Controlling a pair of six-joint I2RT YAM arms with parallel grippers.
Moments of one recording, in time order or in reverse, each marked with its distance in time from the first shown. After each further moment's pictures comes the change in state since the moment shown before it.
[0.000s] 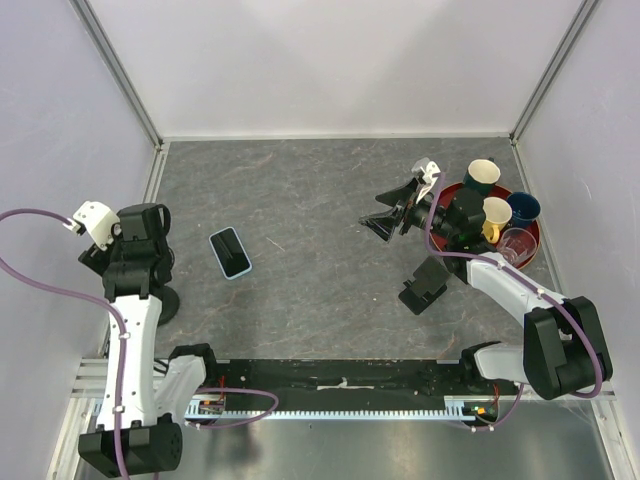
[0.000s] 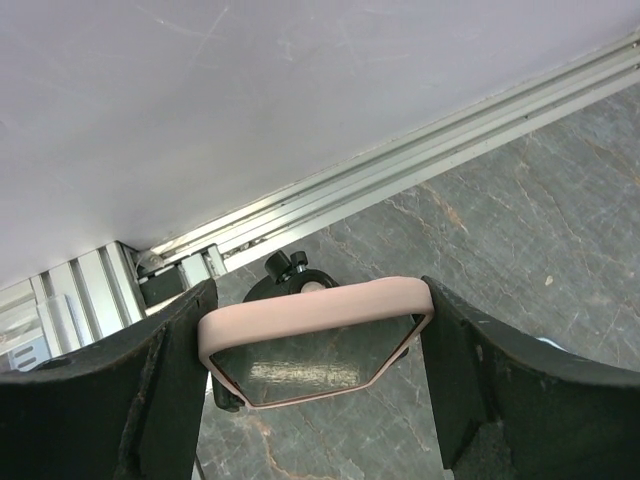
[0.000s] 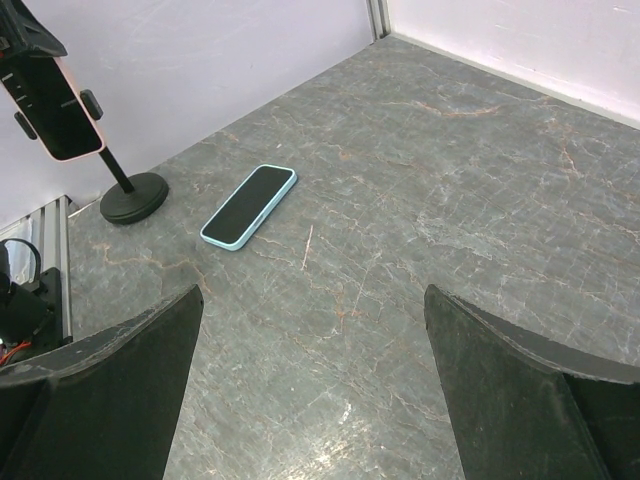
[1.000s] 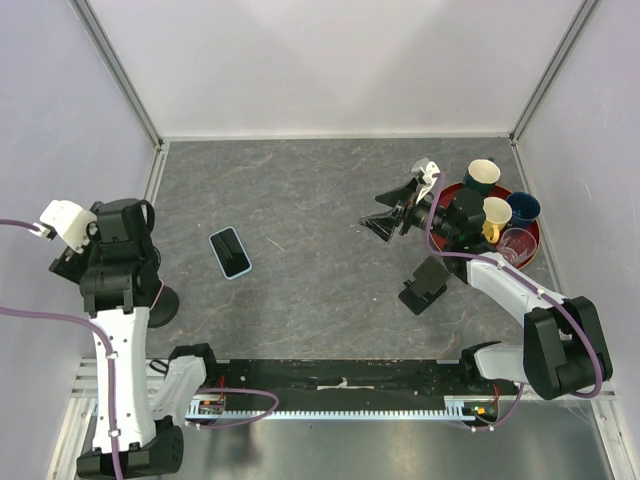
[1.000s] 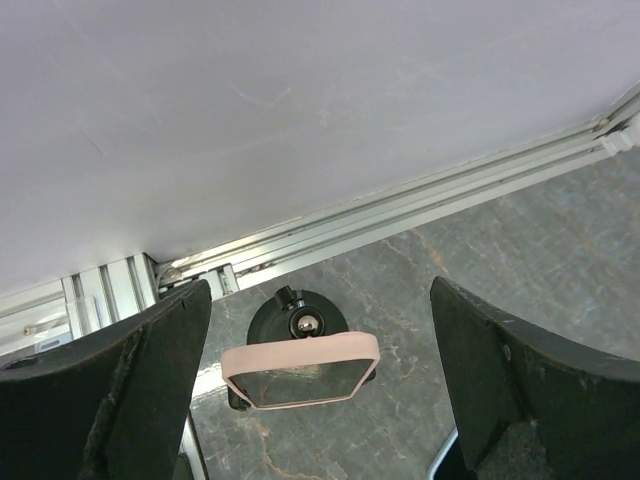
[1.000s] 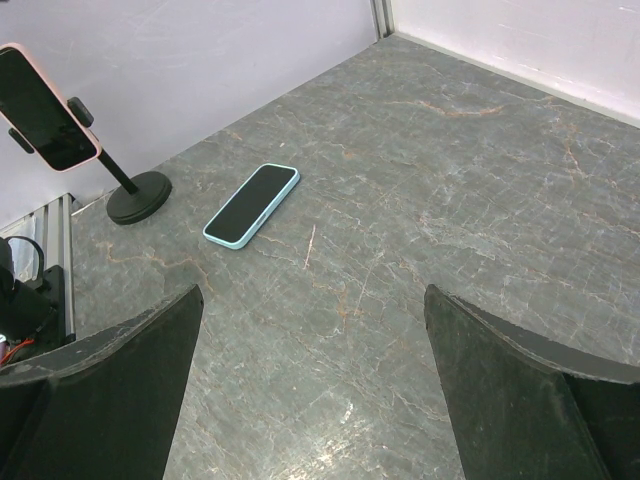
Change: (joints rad) left arm 0.006 -0.030 0.171 -0.142 -0.067 -0.058; right arm 0.000 0.000 0.000 0.000 -0.008 0.002
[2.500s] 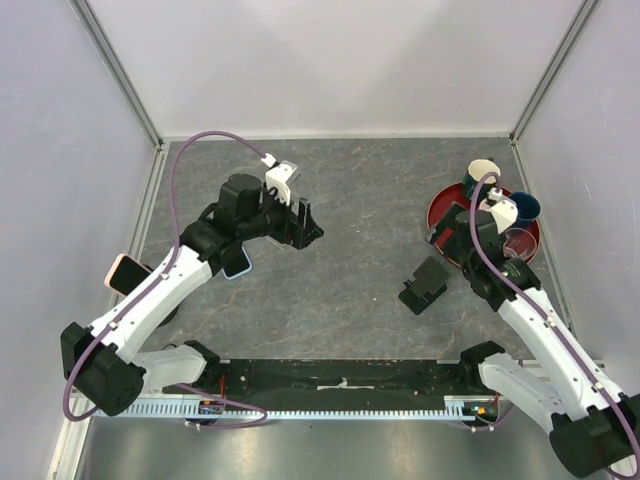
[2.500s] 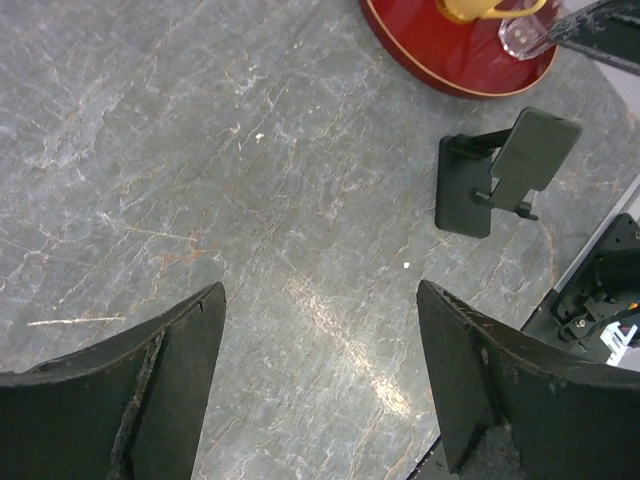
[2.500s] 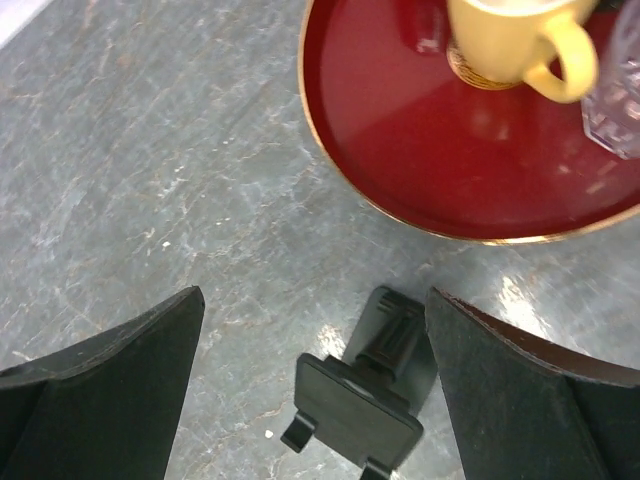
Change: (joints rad) left arm -0.686 0.380 -0.092 0.600 1.244 0.470; right arm 0.077 -0.402 0.118 -1.186 1.211 0.465
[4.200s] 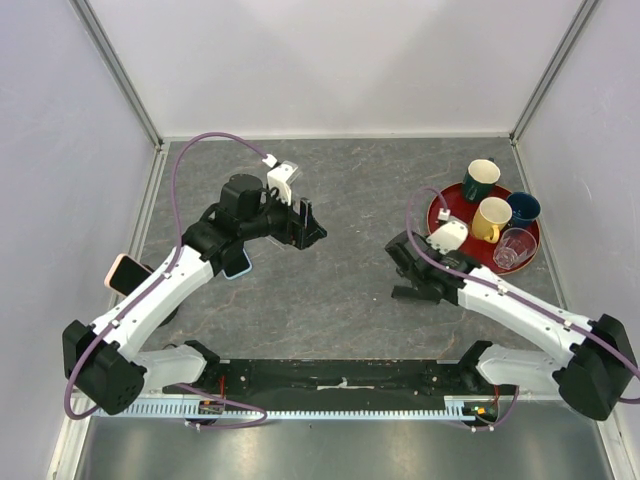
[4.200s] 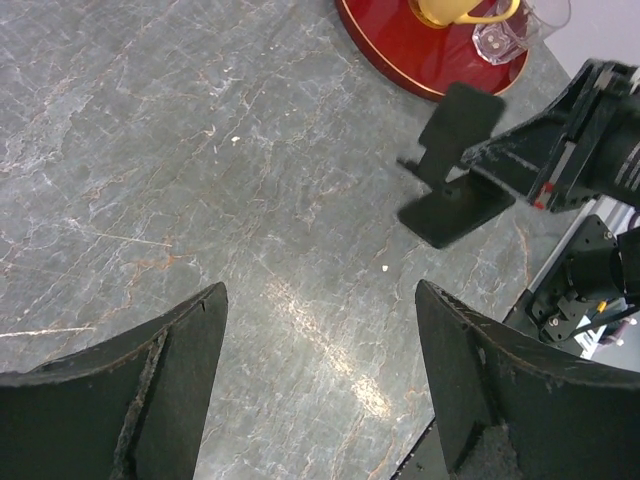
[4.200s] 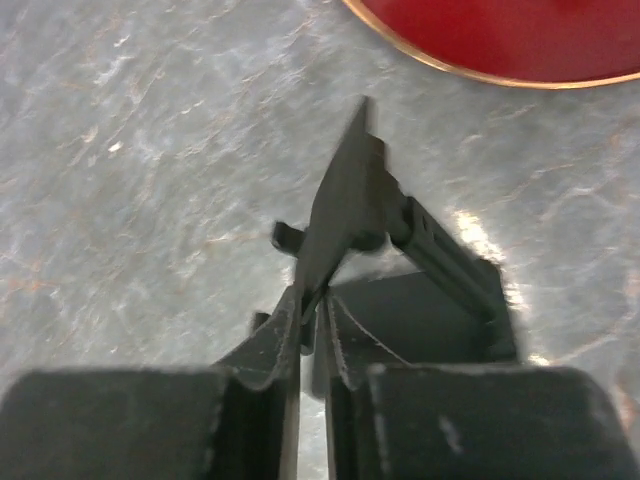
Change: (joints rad) left arm 0.000 -0.004 -0.014 0.043 0.056 -0.042; right arm 0.401 0.244 0.026 -0.233 0.273 0.500
